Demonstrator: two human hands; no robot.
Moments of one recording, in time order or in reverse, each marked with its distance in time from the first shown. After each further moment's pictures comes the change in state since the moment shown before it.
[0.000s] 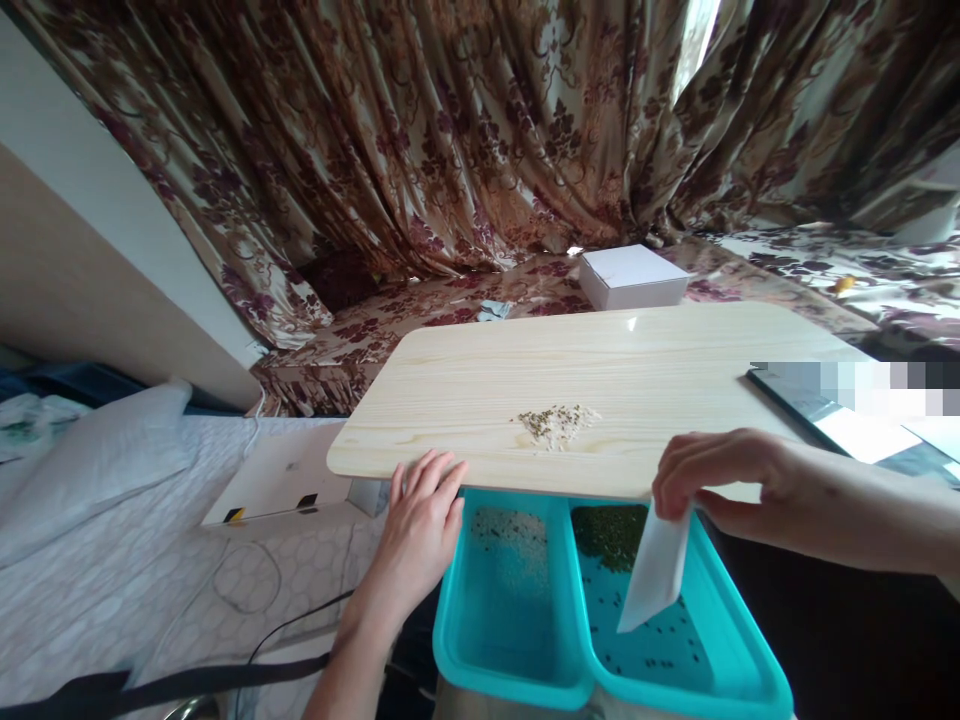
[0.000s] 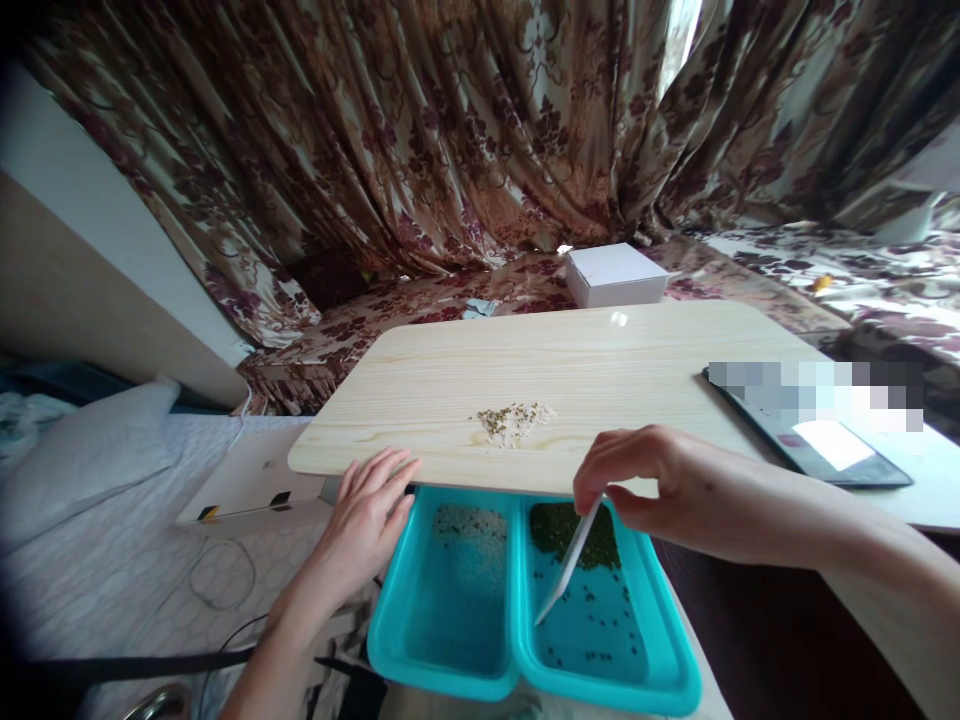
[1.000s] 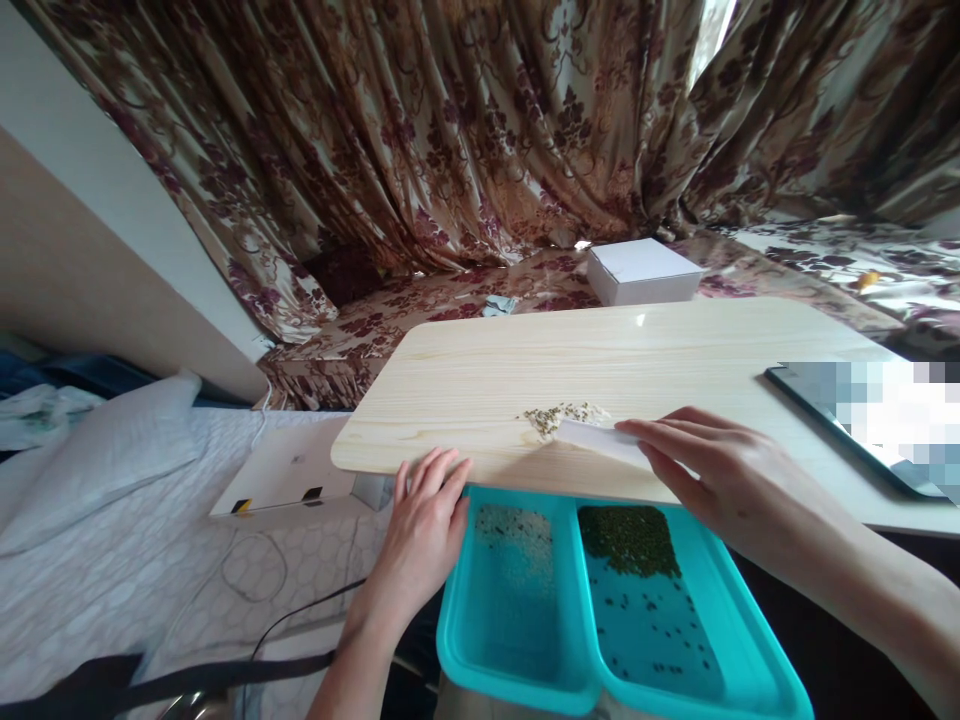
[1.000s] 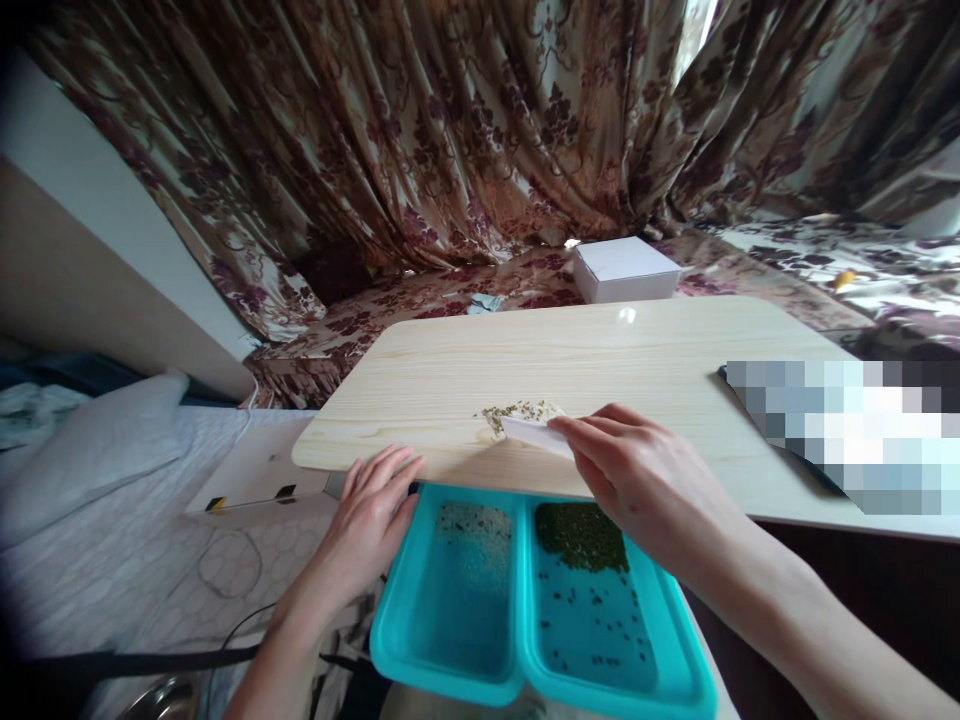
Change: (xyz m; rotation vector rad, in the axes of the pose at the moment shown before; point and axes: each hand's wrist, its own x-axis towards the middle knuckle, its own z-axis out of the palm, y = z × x) left_hand -0.002 0.001 0.001 -0.019 0.023 -0.005; right_hand 0.022 -0.001 0.036 -0.363 0.367 -0.024
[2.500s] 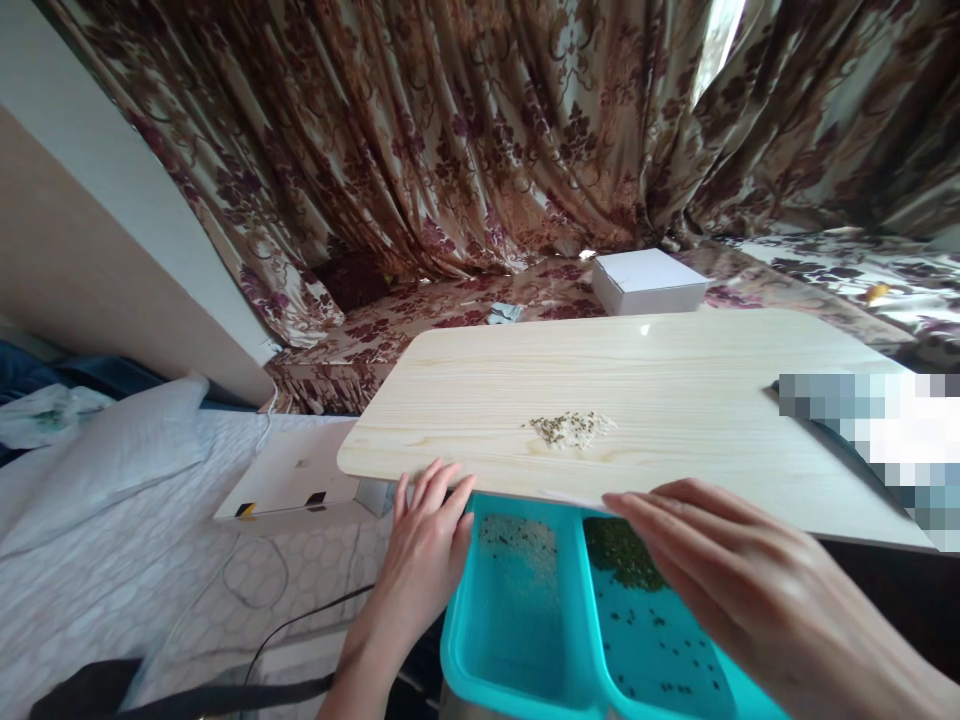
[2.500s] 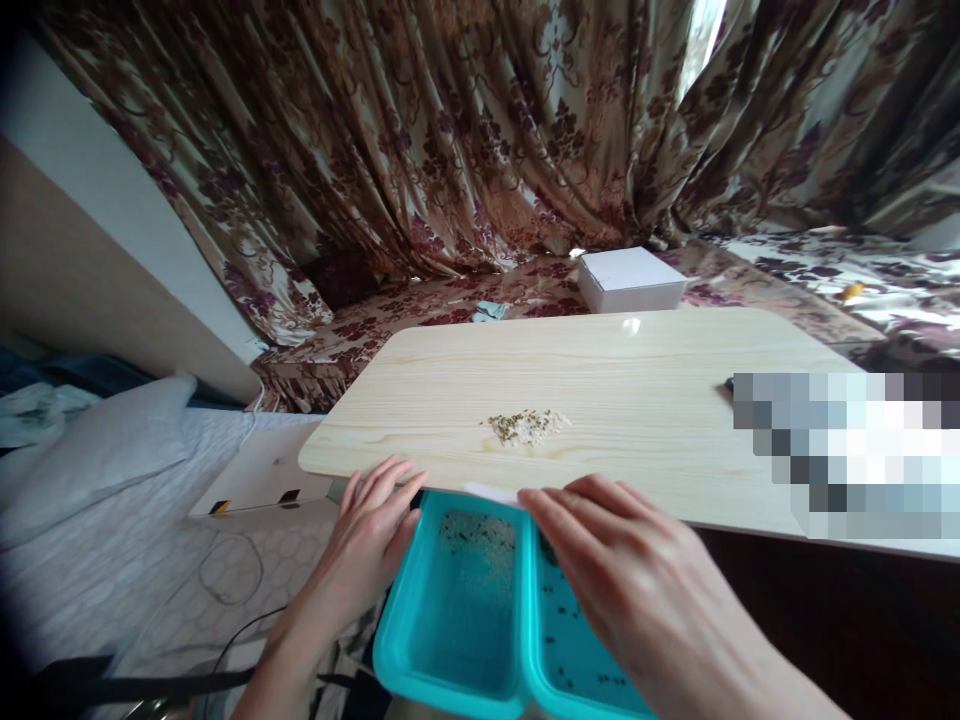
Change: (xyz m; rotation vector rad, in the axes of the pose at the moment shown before) left_hand -0.009 0.001 -0.001 0.023 -0.018 -0.020; right_hand -0.012 -0.056 -0.011 0.037 0.087 -0.152
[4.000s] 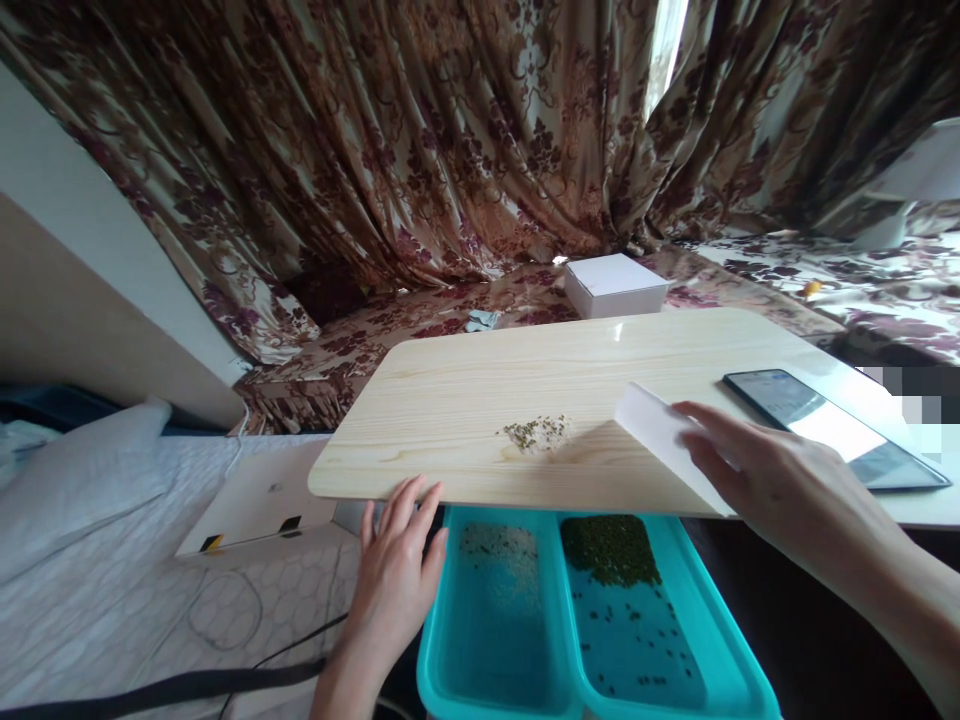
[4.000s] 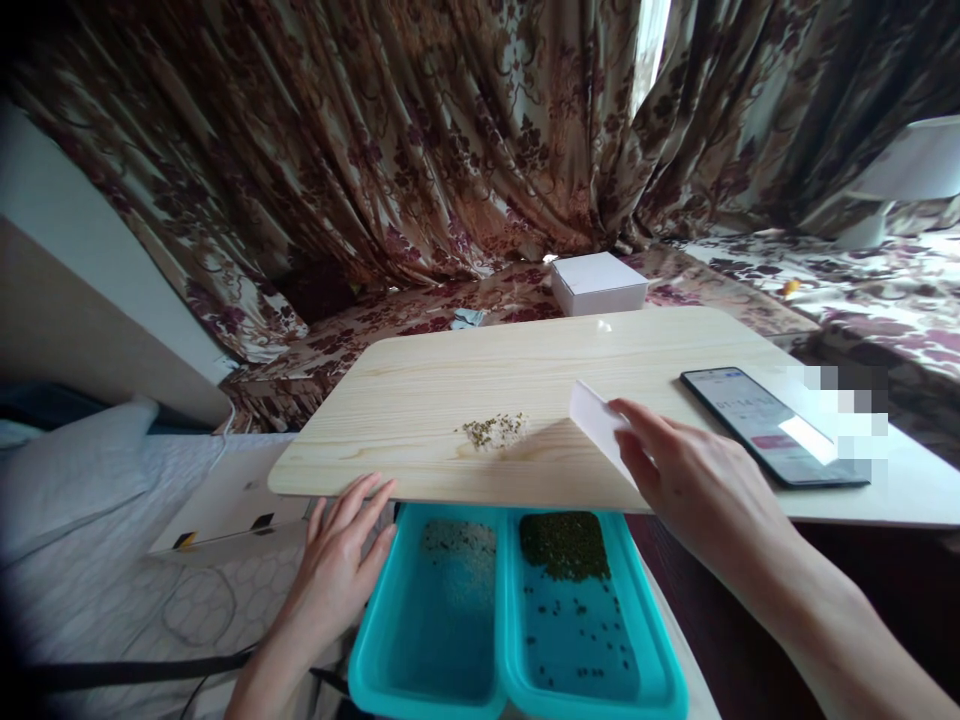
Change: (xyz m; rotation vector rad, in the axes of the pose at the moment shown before) left_hand -0.009 -0.006 0.015 0.003 0.054 -0.072; right_hand -0.037 0.092 -0.017 -0.334 0.002 0.460
